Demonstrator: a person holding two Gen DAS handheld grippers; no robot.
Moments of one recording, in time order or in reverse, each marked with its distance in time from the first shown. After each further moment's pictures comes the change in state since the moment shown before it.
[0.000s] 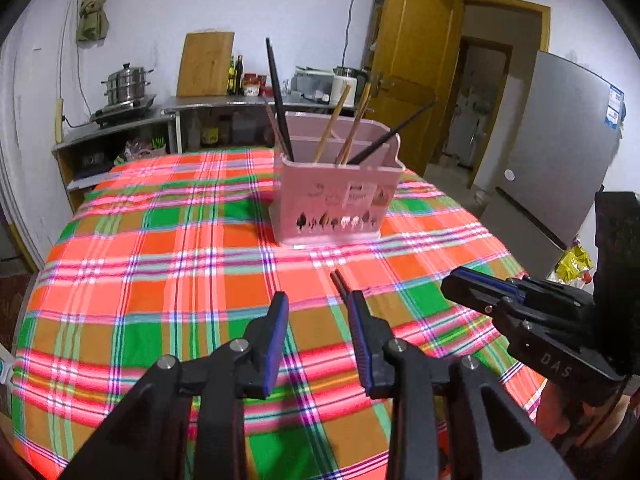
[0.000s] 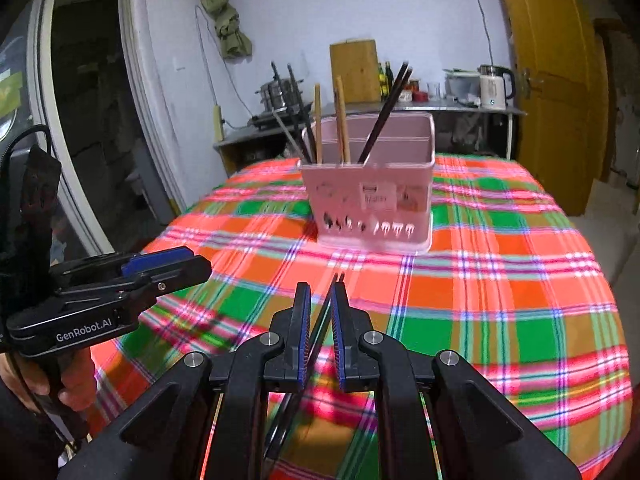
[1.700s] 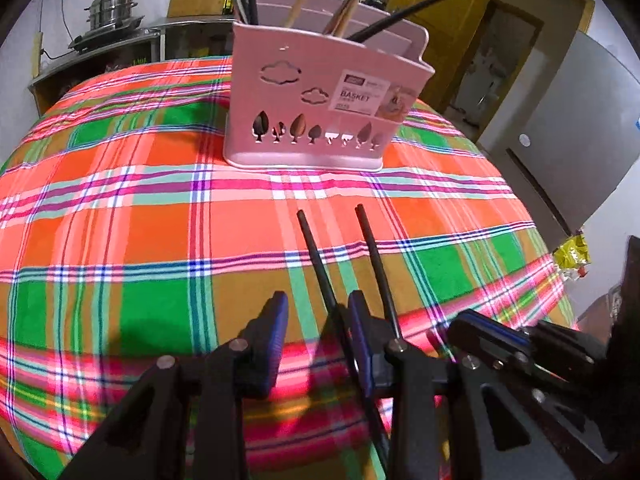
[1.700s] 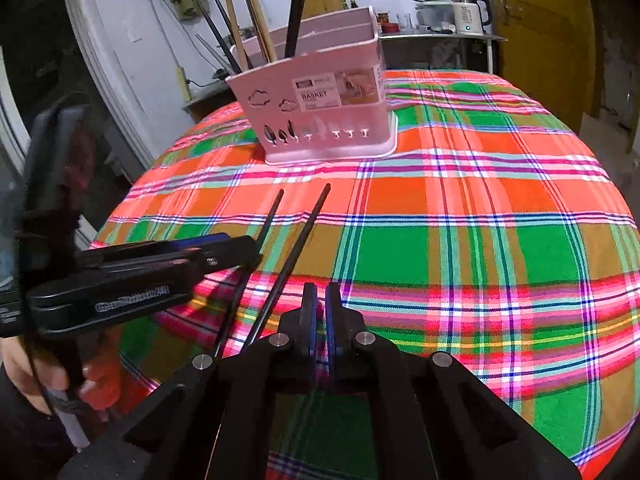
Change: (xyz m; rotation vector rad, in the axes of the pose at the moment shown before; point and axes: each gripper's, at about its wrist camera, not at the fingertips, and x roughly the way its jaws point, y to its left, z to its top) left arm 0.108 -0.023 -0.010 -0.088 0.259 -0.037; right arm 0.030 -0.042 -0.036 0.124 0.183 -0.034
